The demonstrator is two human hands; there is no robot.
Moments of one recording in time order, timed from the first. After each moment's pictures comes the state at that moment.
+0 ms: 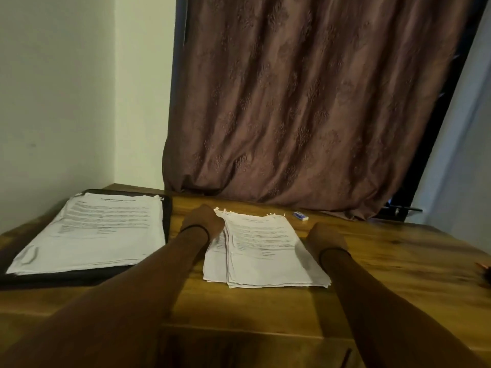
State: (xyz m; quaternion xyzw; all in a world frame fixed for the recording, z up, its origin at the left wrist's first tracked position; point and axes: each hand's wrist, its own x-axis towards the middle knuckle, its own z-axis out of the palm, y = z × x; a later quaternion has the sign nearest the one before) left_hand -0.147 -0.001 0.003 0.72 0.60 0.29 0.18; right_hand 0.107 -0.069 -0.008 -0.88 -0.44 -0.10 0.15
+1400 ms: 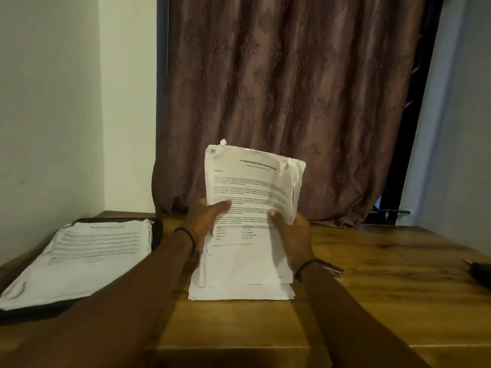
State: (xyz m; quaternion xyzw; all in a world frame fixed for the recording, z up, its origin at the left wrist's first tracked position) left_hand -0.130 -0.038 0.055 0.58 0.26 0.54 0.56; right_hand 0.053 -0.104 0.019 -0.45 -0.45 0.23 0.74
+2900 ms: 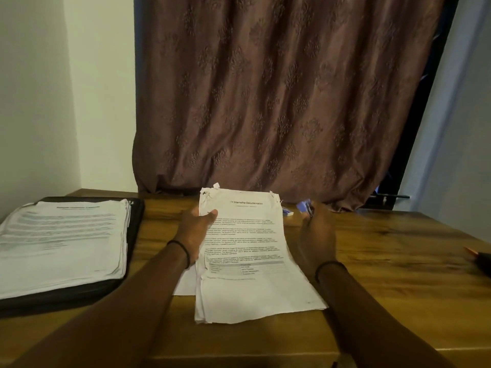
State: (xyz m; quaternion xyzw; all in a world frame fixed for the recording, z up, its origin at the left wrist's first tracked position) left_hand -0.098 0.018 -0.031 0.54 0.31 0.53 0.58; right_hand 0.129 -0.079 -0.025 -0.72 -0.42 -0.12 0.54
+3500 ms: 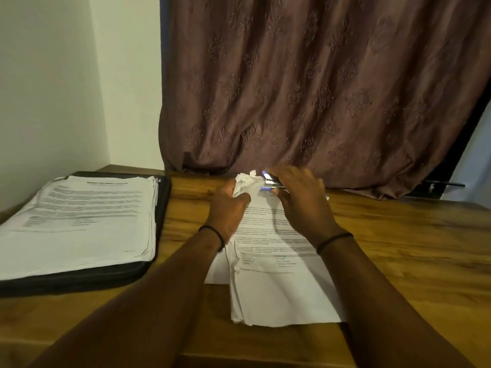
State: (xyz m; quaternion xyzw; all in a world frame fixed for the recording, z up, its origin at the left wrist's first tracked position) left_hand -0.091 0.023 -0.029 0.61 0.33 0.58 0.43; right_hand 0.060 -0.037 0.001 -0.59 -0.69 -0.26 0.33
